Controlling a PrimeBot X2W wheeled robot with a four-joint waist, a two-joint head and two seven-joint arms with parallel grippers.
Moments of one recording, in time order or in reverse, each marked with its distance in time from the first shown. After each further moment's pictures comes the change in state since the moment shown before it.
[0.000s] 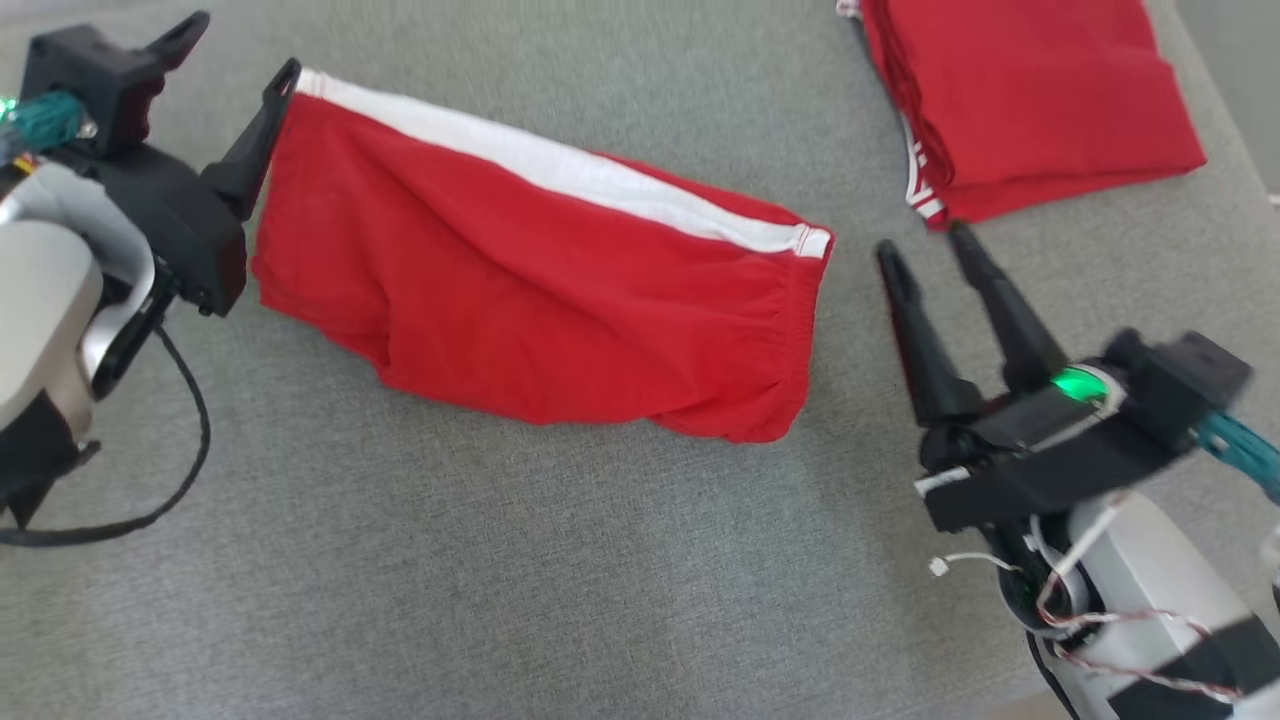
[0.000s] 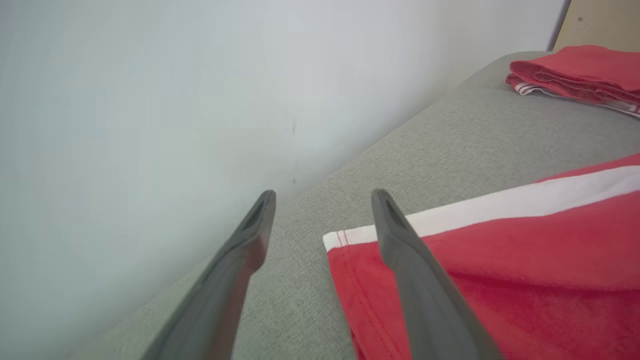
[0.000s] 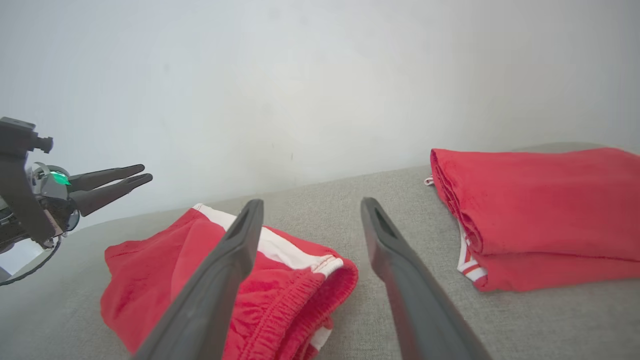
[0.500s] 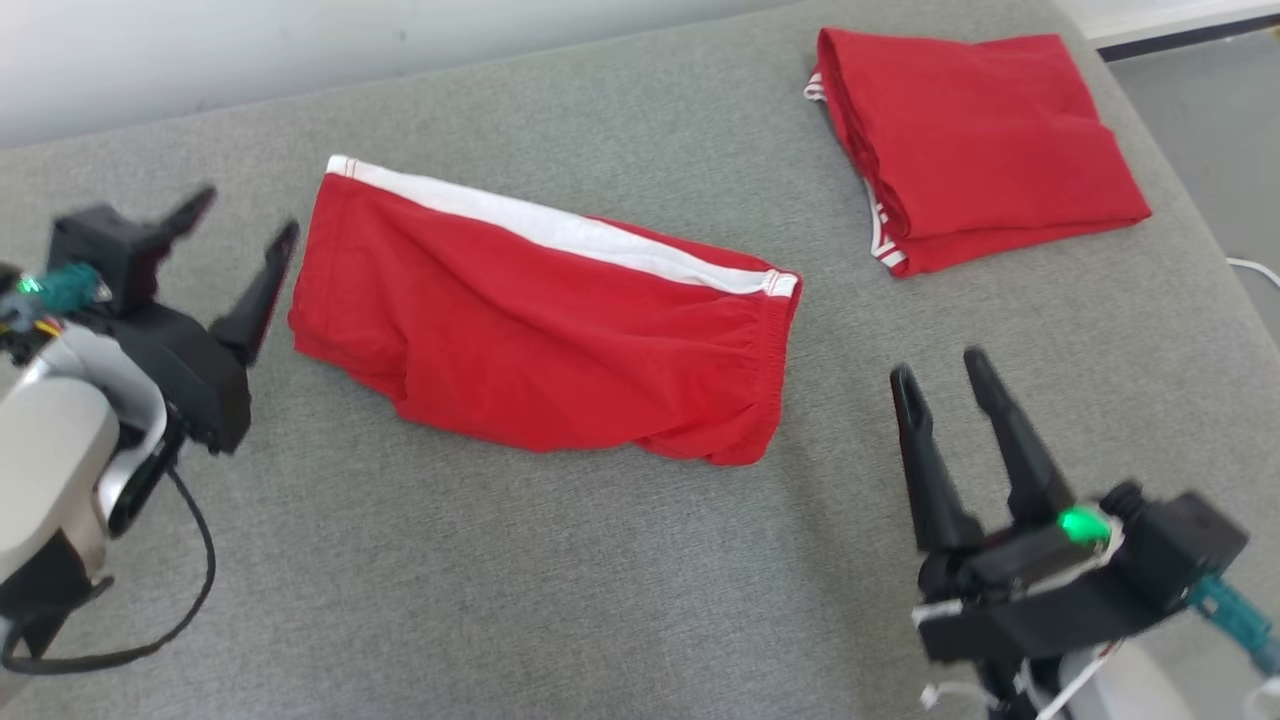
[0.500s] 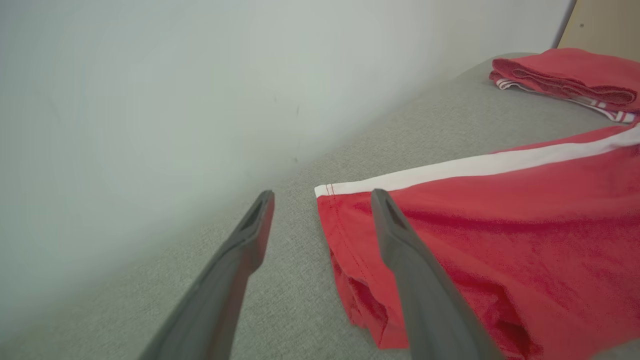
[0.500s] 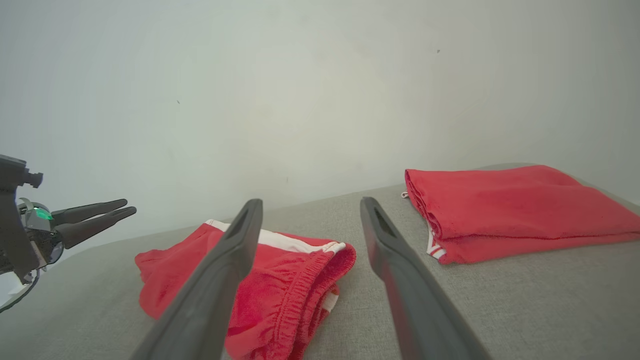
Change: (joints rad) left arm 0.256 0.048 0.152 -0.089 0.032 0.017 0.004; right arm 0.285 0.116 -0.150 -0.164 -0.197 0.000 0.000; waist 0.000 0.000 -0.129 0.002
